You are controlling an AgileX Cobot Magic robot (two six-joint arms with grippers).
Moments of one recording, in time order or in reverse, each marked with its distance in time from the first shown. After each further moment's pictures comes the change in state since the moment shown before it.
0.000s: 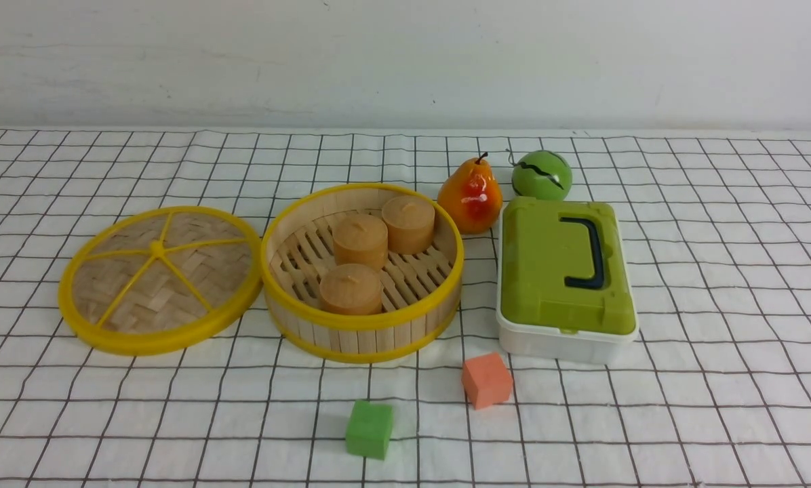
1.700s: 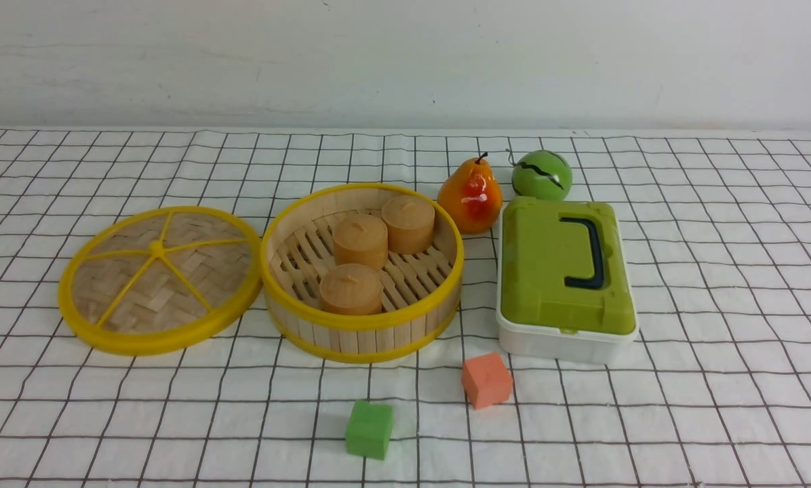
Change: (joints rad) right arm 0.000 0.000 0.000 0.000 0.000 0.000; left arm 0.000 0.000 0.000 0.000 0.000 0.000
